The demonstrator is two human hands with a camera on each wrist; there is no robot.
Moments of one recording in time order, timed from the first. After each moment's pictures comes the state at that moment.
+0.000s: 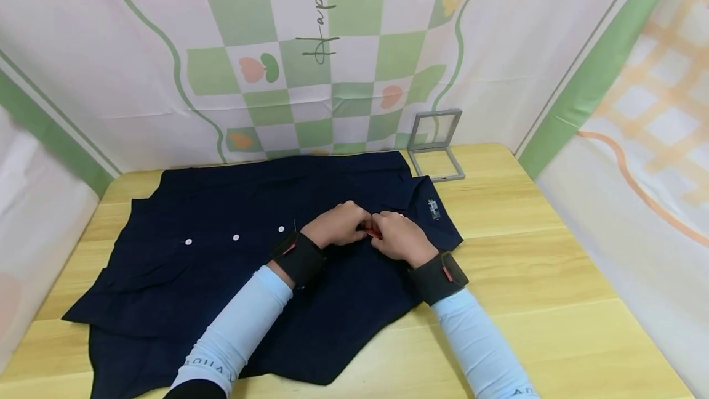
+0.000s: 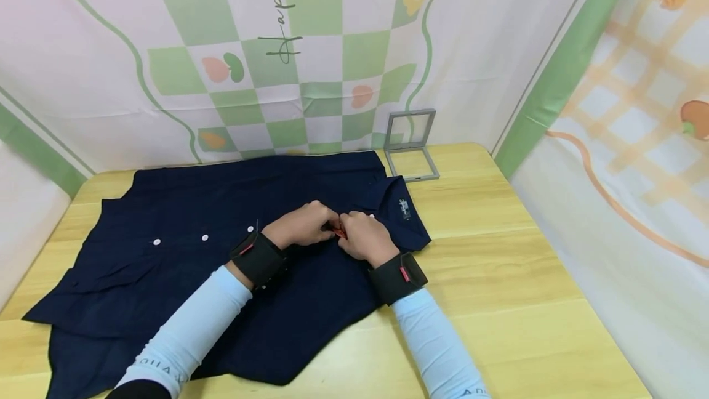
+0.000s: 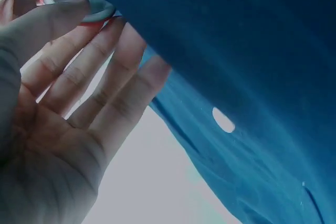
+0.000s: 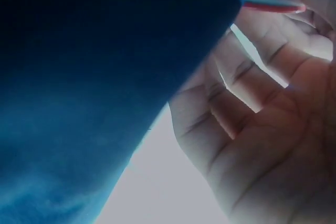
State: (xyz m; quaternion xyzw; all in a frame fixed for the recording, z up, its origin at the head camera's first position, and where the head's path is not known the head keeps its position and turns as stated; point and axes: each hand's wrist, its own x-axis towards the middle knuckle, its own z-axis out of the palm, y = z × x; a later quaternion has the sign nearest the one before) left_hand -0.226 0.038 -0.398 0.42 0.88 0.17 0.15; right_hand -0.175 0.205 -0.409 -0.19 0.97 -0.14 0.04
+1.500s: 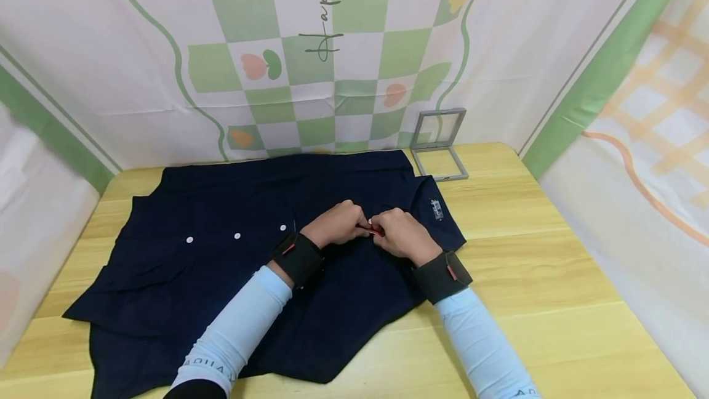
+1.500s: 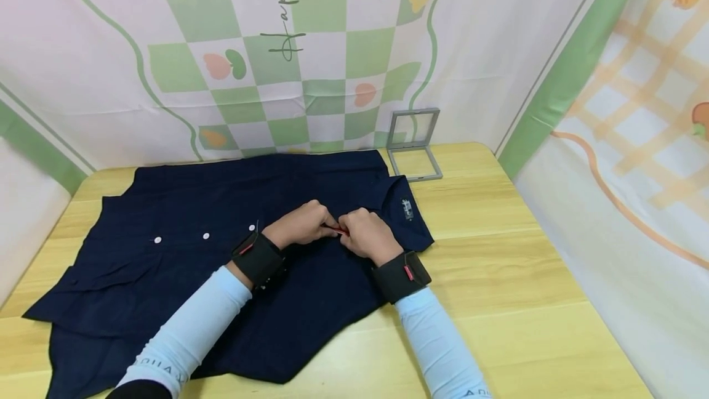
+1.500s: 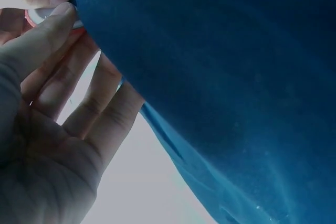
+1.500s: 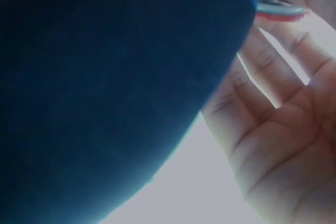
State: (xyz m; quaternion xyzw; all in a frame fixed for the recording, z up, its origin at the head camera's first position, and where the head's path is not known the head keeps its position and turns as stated) left_hand -0.231 0.030 -0.407 0.44 0.86 0.22 0.13; right_hand -0.181 0.204 -0.409 -0.23 0.96 -0.17 0.02
